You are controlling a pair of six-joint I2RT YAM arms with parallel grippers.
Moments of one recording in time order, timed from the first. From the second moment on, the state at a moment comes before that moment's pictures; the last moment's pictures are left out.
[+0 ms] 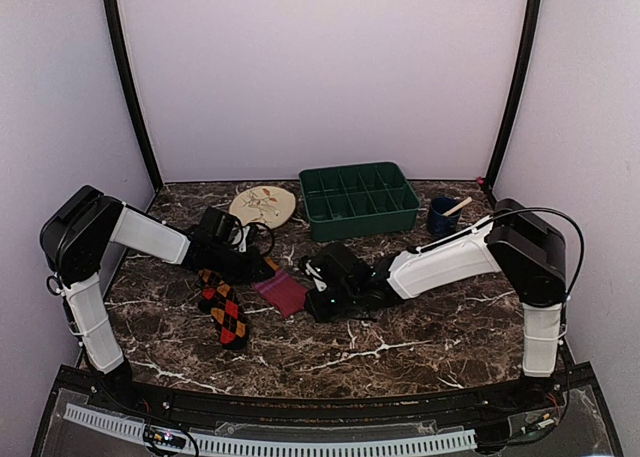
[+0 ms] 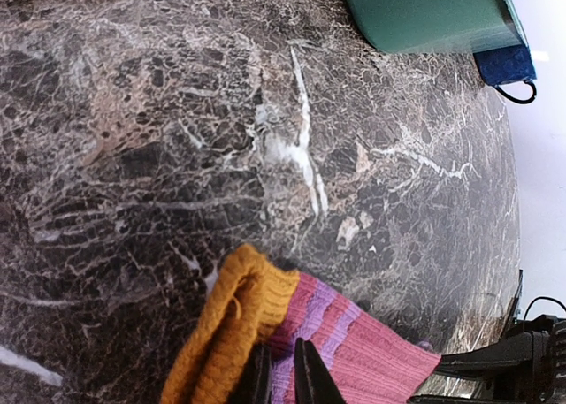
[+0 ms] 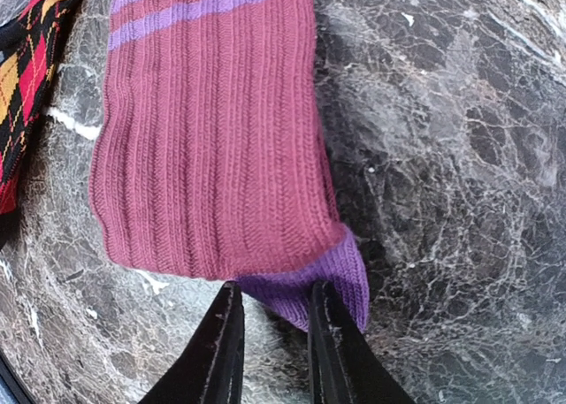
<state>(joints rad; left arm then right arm) -0.47 1.85 0.89 0.10 0.42 -0.58 1.07 2.01 1.19 -0.06 0.06 0.46</state>
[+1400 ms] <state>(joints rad) -0.61 2.04 1.23 -0.04 0.47 -0.13 1.24 1.71 1.05 -0.27 0.35 0.14</state>
